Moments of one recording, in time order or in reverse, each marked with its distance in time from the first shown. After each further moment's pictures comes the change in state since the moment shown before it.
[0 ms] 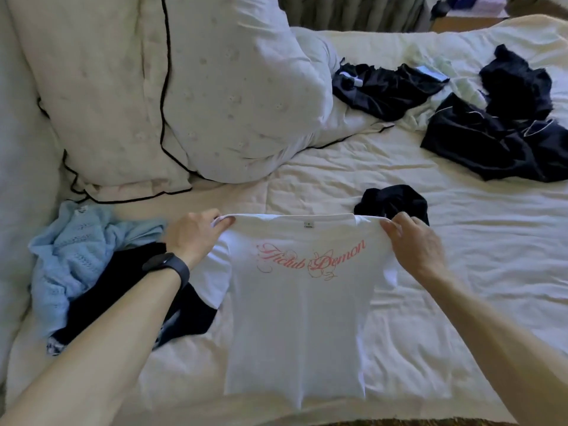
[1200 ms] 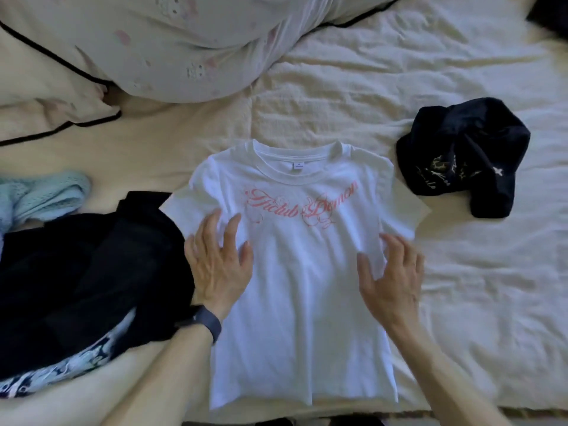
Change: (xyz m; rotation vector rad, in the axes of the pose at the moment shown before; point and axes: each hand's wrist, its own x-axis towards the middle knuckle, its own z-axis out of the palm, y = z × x) left_hand -0.026 -0.013 0.245 0.072 0.126 0.084; right_hand -0.043 0.034 0.220 0.101 0.113 0.055
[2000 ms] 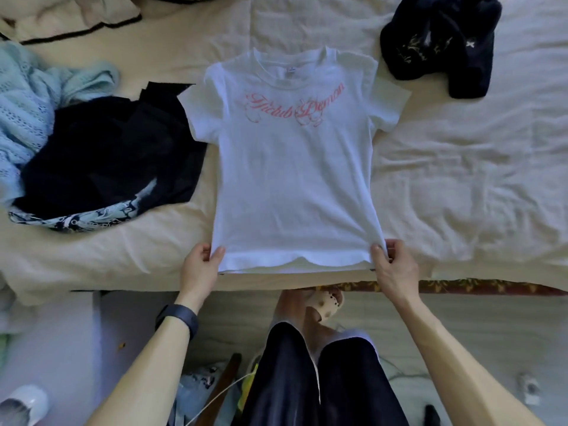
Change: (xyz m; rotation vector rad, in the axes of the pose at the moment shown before) left_hand -0.258 -0.047 -0.042 -0.634 -0.383 -0.801; right_hand -0.210 0.112 -0.062 0.373 -0.328 0.451
